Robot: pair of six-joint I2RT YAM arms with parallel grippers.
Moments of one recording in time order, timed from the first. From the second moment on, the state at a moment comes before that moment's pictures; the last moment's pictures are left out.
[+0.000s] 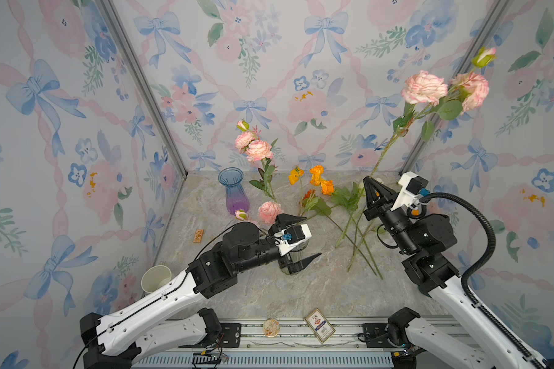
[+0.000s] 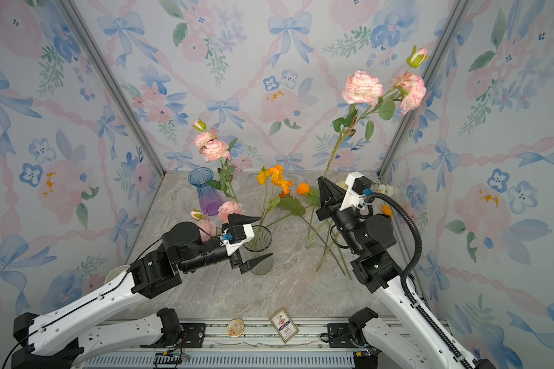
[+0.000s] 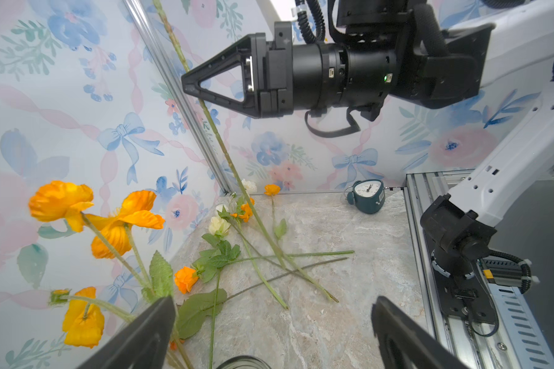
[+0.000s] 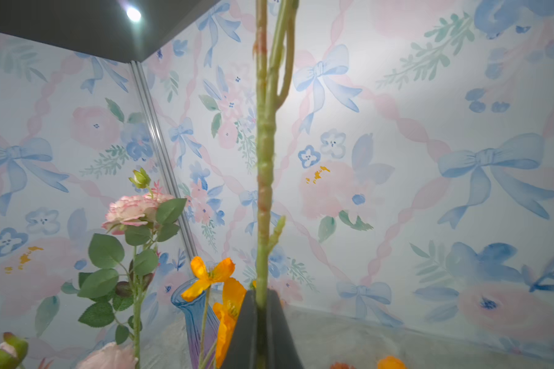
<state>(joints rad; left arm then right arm) -0.99 0.90 0.99 -0.18 0.14 0.32 0.52 0.83 0.86 0.34 0.01 0.25</state>
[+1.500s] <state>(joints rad) -0.95 0.71 0.73 -0.15 0.08 0.32 0.94 1.20 0.59 1.16 0.28 0.29</state>
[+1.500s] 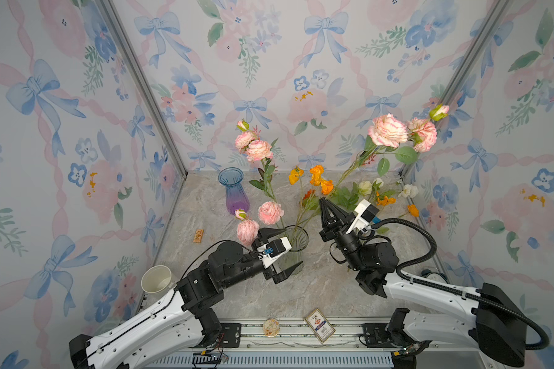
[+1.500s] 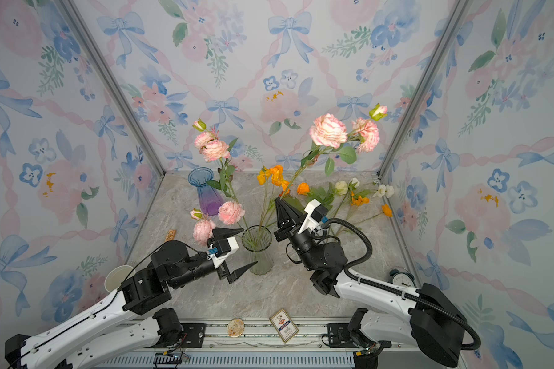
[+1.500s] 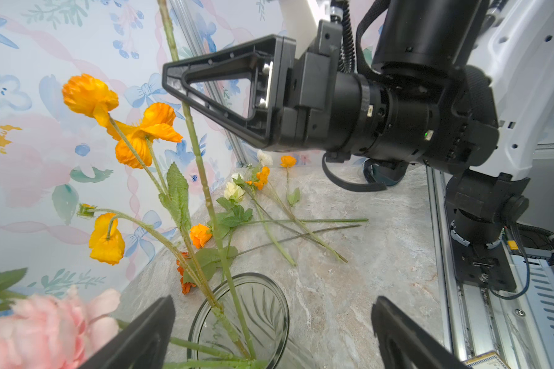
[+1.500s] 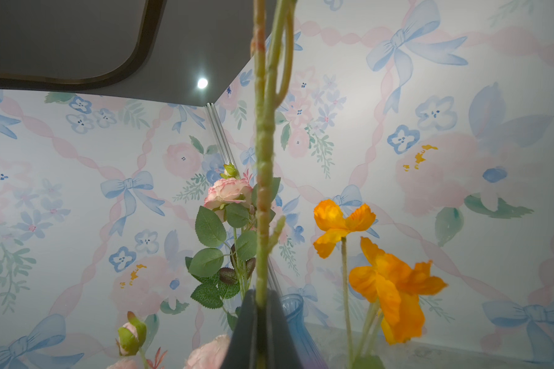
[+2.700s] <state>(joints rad) -0.94 0.71 0.73 -0.15 0.07 0.32 1.05 1.32 0.49 1.23 0.44 0.19</state>
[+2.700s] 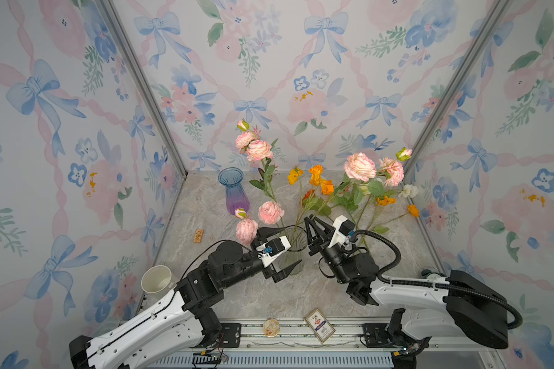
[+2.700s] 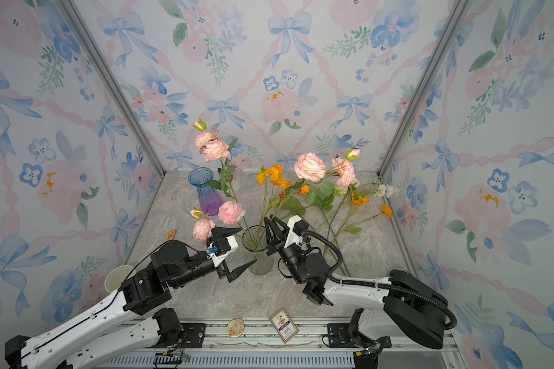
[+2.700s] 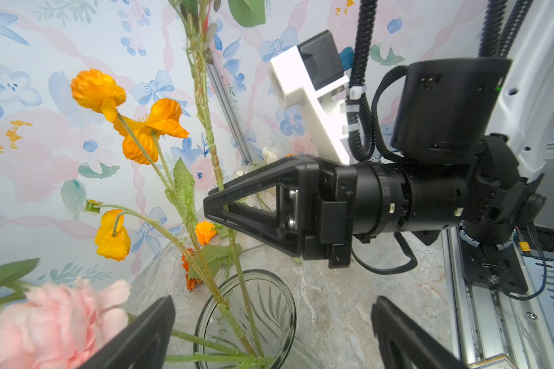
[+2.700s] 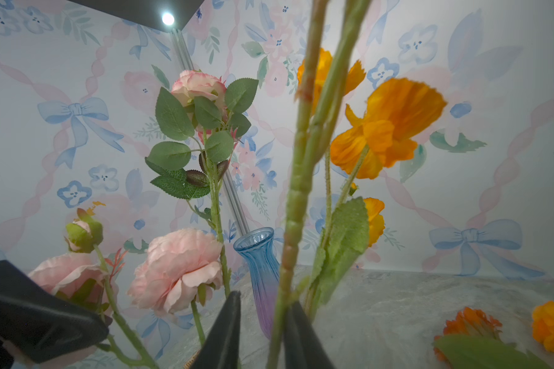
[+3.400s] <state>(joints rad) -0.93 0.70 0.73 -0.15 0.08 0.32 1.06 1.11 0.65 0.60 0.50 0.23</state>
